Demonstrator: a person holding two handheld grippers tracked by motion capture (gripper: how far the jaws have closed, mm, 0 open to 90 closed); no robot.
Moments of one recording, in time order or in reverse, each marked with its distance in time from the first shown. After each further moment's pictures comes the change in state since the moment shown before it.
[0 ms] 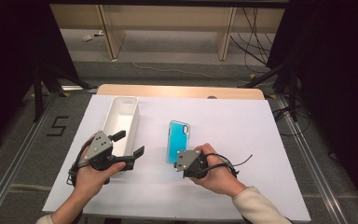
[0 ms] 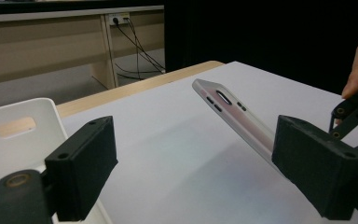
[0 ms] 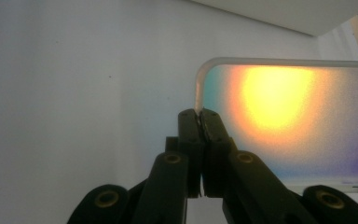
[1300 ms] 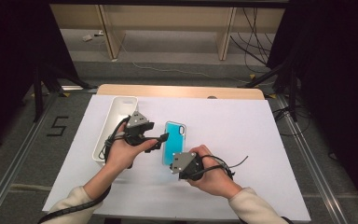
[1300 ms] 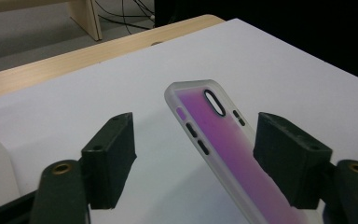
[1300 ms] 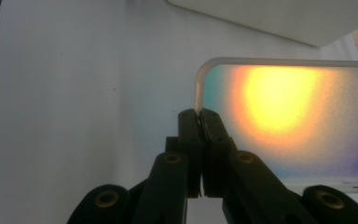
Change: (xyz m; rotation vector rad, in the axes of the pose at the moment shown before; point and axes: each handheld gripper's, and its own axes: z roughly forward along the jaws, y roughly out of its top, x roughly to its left) left arm -0.013 0.031 0.086 0.250 -0.031 -0.070; right arm 0.006 0.009 0.006 -0.007 -0.011 -0.009
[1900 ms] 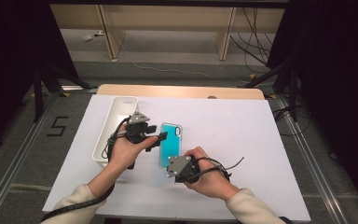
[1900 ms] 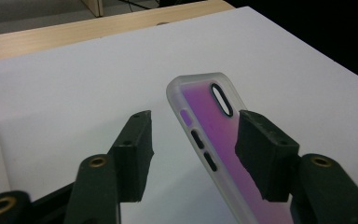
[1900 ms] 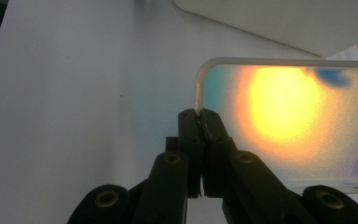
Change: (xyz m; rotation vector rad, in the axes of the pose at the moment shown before) left arm 0.007 -0.003 0.011 0.067 0.003 -0.091; right arm 0.009 0.009 0.005 0.006 -0.011 -0.038
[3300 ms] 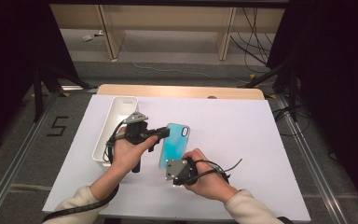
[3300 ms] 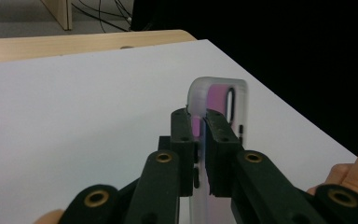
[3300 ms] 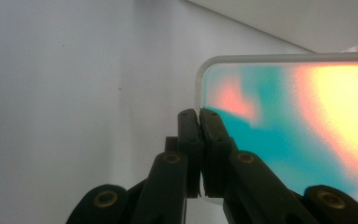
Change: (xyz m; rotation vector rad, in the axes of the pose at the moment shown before) left arm -0.020 0.007 -0.018 -0.110 -0.142 -0.091; right arm 0.005 0.002 0.004 0.034 -0.034 -0.027
